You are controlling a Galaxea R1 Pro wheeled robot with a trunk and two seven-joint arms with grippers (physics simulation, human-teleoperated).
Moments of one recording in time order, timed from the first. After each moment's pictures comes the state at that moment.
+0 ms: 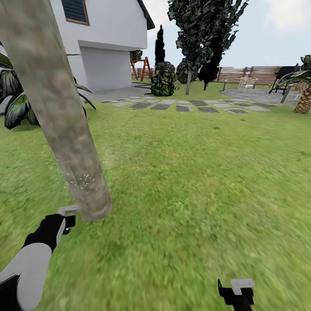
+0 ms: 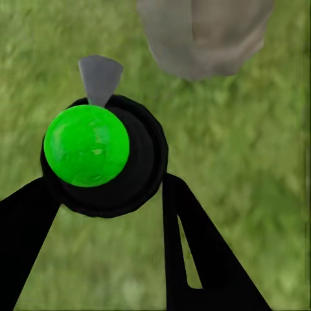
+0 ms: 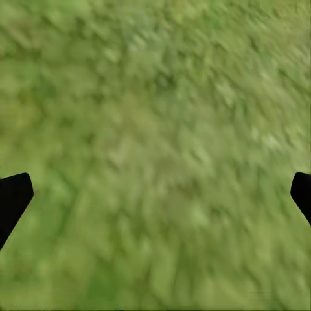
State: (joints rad) left arm -0.84 0.16 0.51 -0.54 -0.40 0.50 -0.02; right arm -0.42 -0.09 -0.25 -0.12 0.38 -0.54 -0.19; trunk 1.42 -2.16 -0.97
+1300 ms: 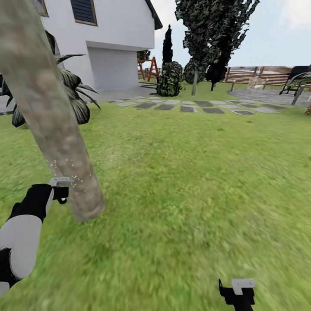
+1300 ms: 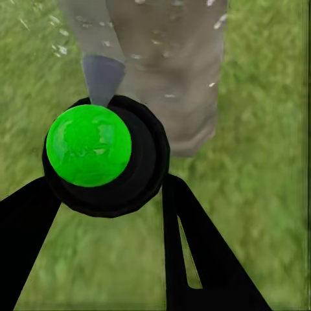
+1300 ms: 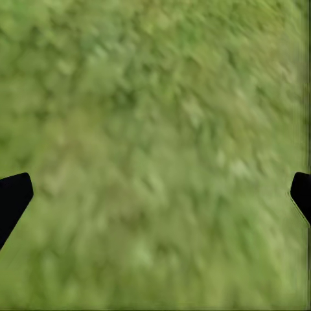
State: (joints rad) left arm -1.03 0.24 0.42 -0.61 -0.41 0.61 -0.16; right arm -0.42 -0.09 -0.25 -0.12 0.38 -0.54 -0.19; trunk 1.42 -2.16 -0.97
